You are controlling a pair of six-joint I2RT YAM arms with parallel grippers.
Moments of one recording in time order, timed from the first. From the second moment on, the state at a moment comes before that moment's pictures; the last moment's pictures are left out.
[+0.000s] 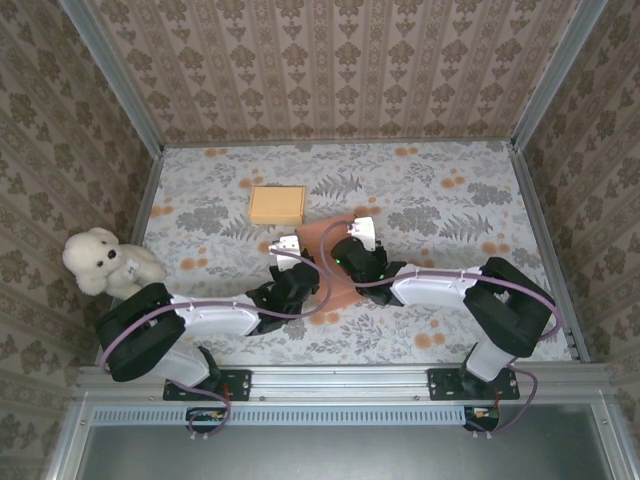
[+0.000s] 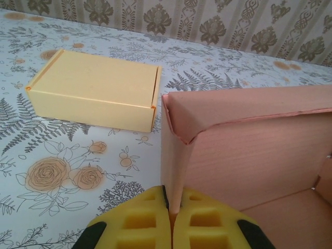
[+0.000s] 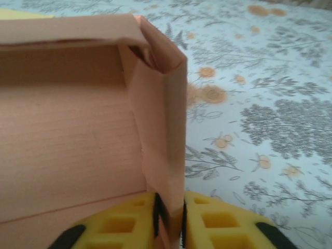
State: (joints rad) left arm -1.07 1.41 0.51 0.40 -0.85 -0.62; right arm 0.85 1.63 0.81 0.07 0.73 0.44
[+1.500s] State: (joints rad) left arm -1.02 1.49 0.58 0.34 -0.82 -0.64; right arm 0.78 1.40 0.65 0.17 0.52 0.38
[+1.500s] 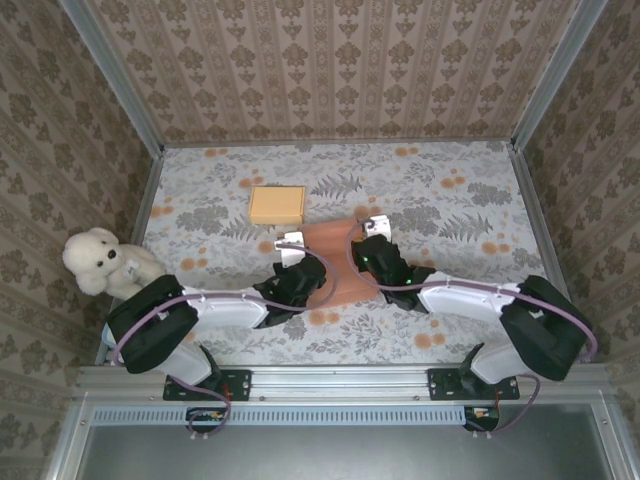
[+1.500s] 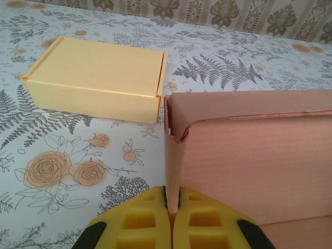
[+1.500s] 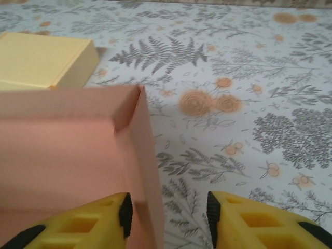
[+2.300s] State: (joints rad) left arm -0.92 1.42 0.80 0.01 -0.25 0.01; right arm 0.78 0.58 0.28 -0.03 0.50 0.54
